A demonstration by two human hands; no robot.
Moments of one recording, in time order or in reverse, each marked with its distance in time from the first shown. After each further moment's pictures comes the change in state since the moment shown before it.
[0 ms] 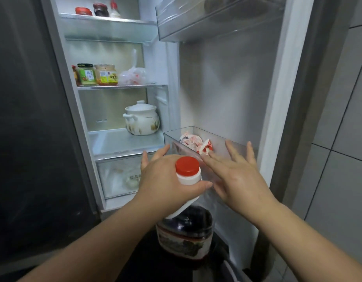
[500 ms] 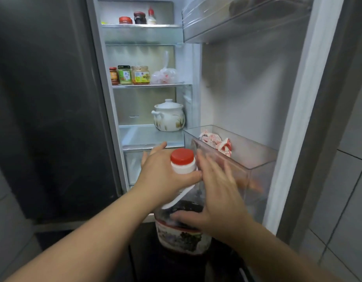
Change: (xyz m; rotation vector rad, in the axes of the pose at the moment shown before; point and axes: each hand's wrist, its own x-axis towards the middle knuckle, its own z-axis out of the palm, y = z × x) left_hand -0.017 0.030 -0.010 -0.034 0.056 -0.202; right_hand -0.026 -0.036 -0.022 0.621 -0.162 -0.018
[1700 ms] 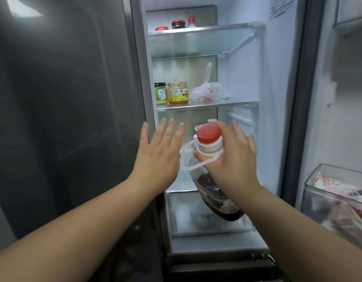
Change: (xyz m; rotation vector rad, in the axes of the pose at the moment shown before) left_hand 0.219 -0.227 -0.092 0.982 0.242 0.290; right_hand 0.307 -0.006 0.133 0.147 0.536 0.089
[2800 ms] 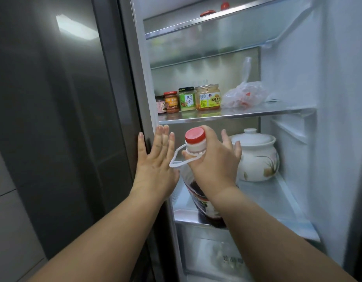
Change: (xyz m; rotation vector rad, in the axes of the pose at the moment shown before) left_hand 0.064 -0.006 0.077 0.553 -0.158 -0.247; right_hand 0.090 0.051 0.107 0.153 -0.133 0.044
